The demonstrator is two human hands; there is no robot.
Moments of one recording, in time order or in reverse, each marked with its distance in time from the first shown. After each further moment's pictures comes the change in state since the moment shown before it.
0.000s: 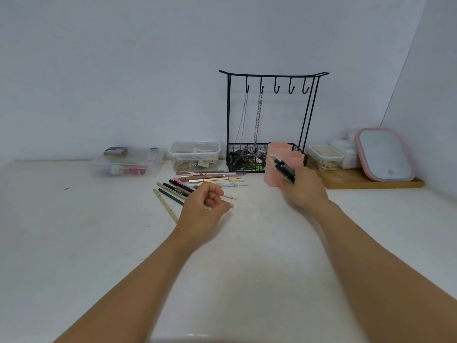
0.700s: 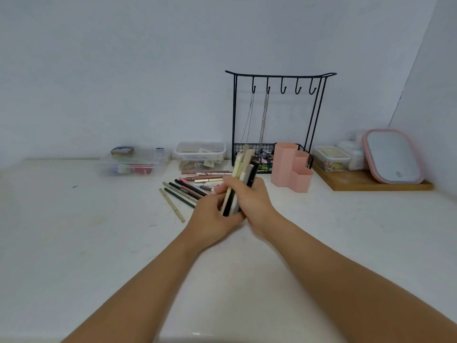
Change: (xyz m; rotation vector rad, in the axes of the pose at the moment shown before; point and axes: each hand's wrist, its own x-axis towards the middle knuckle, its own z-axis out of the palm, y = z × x) left_hand -0.005 0.006 0.007 0.217 -0.116 0.076; right_hand -0.070 -0.130 0.036 1.134 -0.244 0.145
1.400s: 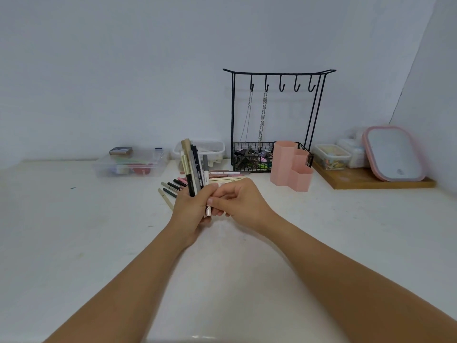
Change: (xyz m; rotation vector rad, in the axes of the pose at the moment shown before) left_hand 0.011 0.002 -0.019 -0.557 0.213 -0.360; right_hand -0.001 0.008 -0.006 -0.273 -0.329 -0.253
